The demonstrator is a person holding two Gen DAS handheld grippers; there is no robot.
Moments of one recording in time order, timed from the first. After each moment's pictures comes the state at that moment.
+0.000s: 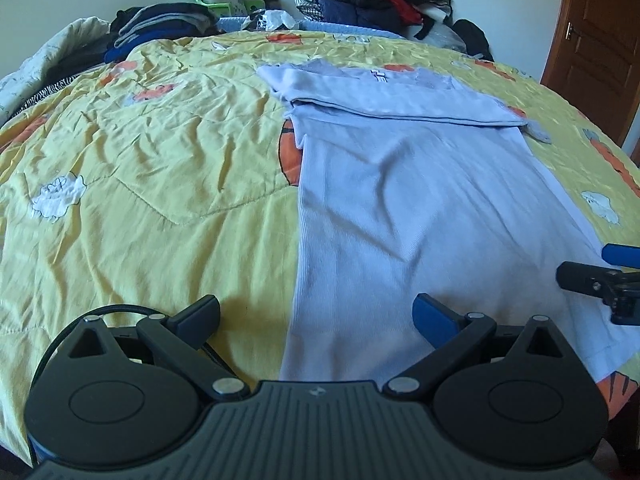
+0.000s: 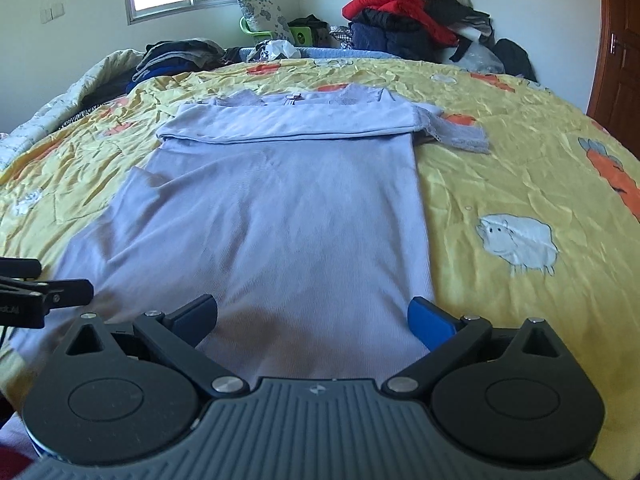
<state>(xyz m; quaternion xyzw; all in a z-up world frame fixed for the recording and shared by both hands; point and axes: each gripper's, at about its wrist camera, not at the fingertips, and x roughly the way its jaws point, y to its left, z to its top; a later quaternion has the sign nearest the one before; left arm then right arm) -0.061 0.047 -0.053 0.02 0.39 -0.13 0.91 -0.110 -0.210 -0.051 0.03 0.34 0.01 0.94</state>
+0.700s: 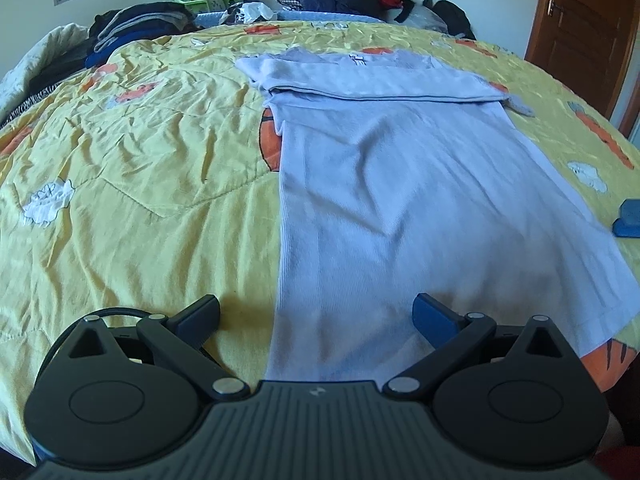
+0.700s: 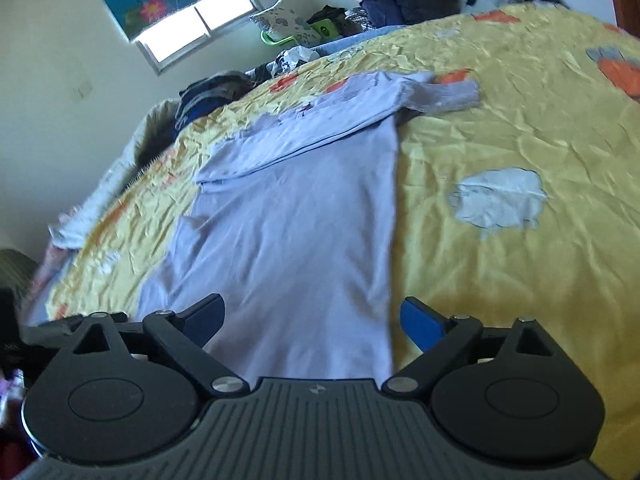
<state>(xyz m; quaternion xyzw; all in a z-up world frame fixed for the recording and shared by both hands) -0.068 0.040 -0.054 0.06 0.40 -0.15 0.90 -0.133 -0.308 -0.038 0.21 0.35 0.12 0.91</state>
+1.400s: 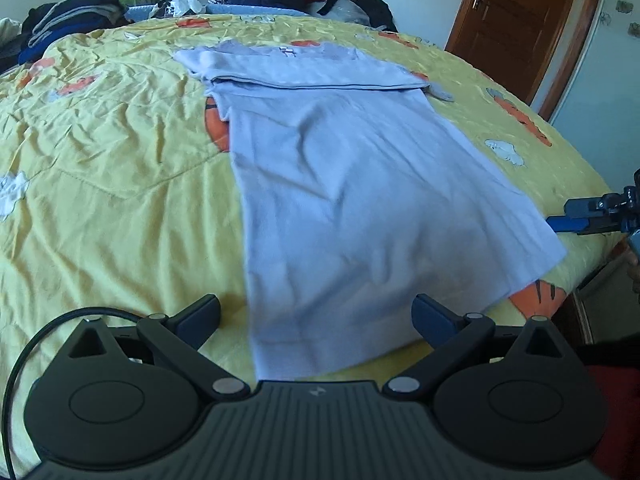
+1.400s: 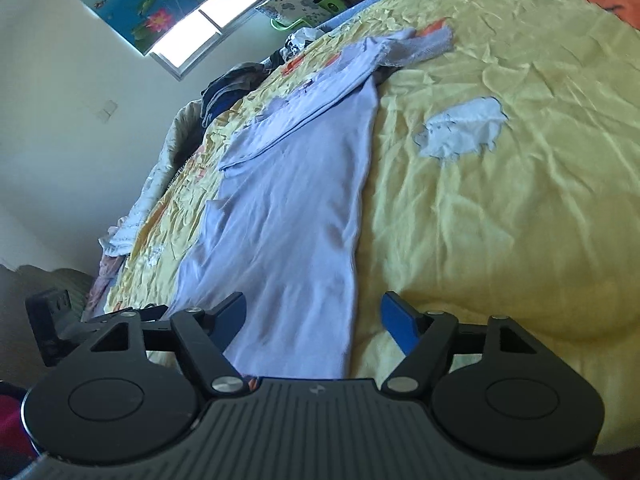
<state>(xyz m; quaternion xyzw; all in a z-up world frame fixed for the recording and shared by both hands) -0.086 0.076 -0.049 0.03 0.41 -0.28 0.87 -0.170 -0.355 -0.058 0.30 0.37 0.18 0.86</state>
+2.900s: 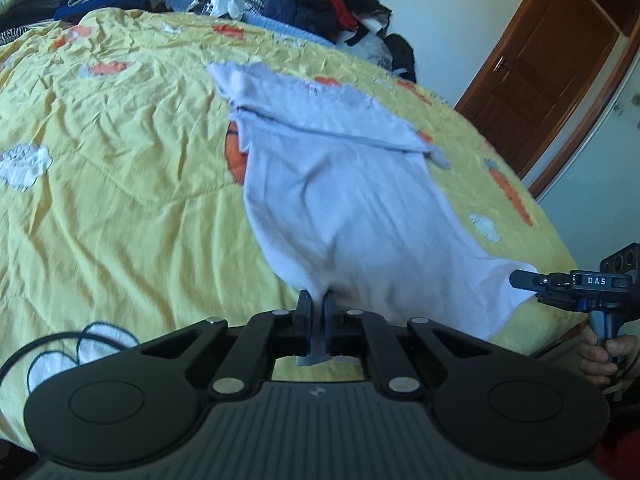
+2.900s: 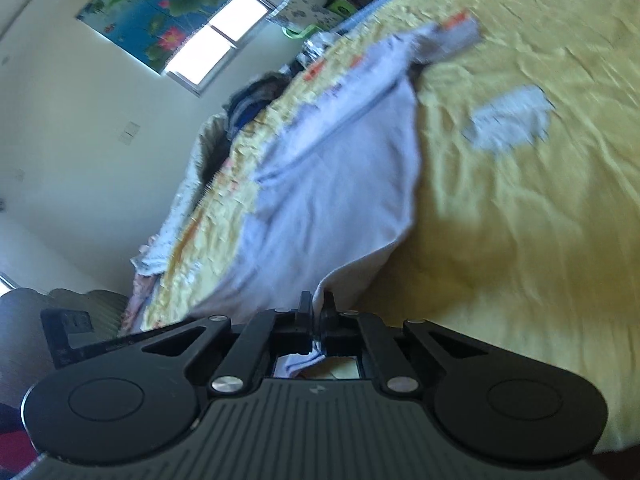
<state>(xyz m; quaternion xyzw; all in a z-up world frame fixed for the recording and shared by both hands) -0.085 0.099 -0.010 -0.10 0.41 -0.27 0.87 -0.153 -0.329 -0.044 0.35 0.34 0.21 0.85</state>
